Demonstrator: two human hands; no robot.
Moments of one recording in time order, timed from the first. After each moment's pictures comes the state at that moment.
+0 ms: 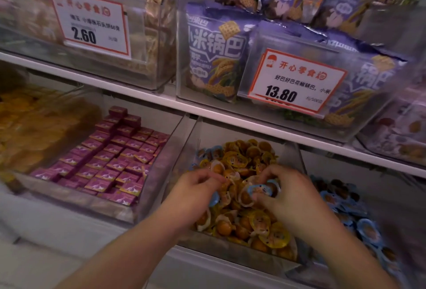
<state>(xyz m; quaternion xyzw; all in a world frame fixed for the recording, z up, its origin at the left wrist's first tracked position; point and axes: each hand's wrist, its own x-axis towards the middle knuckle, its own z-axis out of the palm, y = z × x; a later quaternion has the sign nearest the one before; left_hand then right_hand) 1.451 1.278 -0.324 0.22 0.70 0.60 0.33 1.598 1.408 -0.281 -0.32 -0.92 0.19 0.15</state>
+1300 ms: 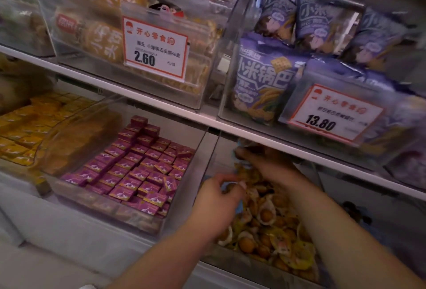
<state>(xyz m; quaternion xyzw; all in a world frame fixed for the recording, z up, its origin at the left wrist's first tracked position) 1.443 1.283 -0.330 0.24 0.66 0.65 0.28 1.484 1.436 -0.280 -0.31 -0.77 0.53 0.18</state>
